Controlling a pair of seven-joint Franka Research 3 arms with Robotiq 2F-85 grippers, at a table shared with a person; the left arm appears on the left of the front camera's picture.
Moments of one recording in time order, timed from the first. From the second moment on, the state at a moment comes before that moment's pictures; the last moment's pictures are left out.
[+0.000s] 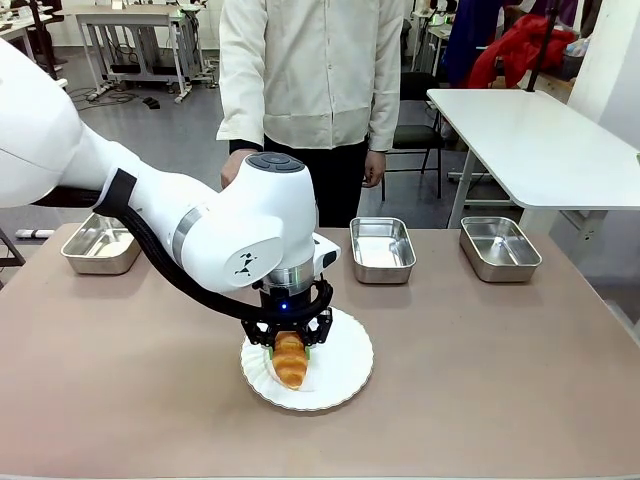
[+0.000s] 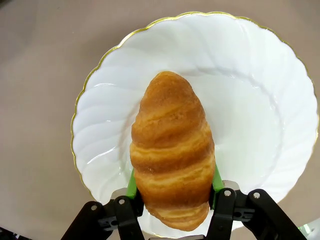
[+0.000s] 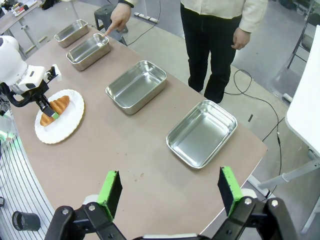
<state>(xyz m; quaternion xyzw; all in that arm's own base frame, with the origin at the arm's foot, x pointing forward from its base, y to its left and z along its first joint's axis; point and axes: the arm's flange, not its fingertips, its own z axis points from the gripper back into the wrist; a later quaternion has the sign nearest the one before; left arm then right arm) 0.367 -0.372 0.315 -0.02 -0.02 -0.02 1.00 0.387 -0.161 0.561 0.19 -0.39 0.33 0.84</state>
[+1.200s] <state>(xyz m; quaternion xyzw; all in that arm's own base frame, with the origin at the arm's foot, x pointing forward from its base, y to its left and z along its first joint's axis) 0.417 -0.338 0.437 -0.03 -0.09 -0.02 0.99 0.387 -0.161 0.561 0.19 -0.39 0.33 0.84</state>
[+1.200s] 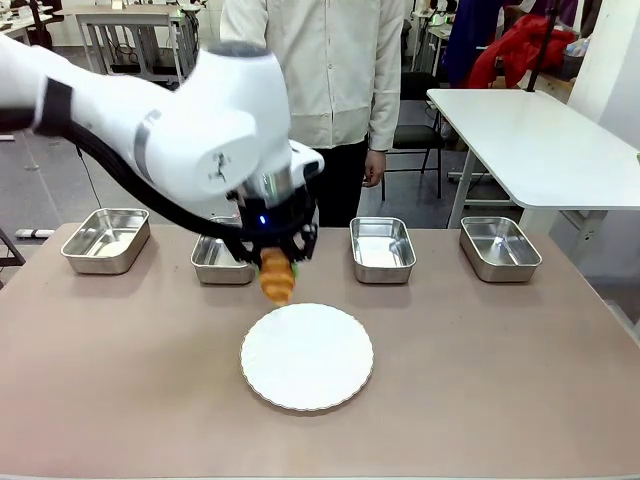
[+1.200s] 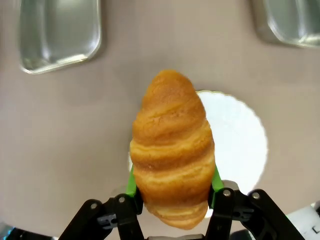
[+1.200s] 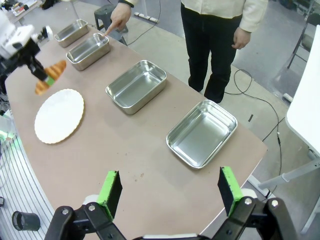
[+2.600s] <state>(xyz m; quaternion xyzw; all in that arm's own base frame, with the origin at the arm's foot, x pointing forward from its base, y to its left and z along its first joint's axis) 0.564 -0.237 0.430 -0.03 -0.05 -0.05 1.00 0.387 -0.161 0.561 0.19 -0.39 0.33 0.84</state>
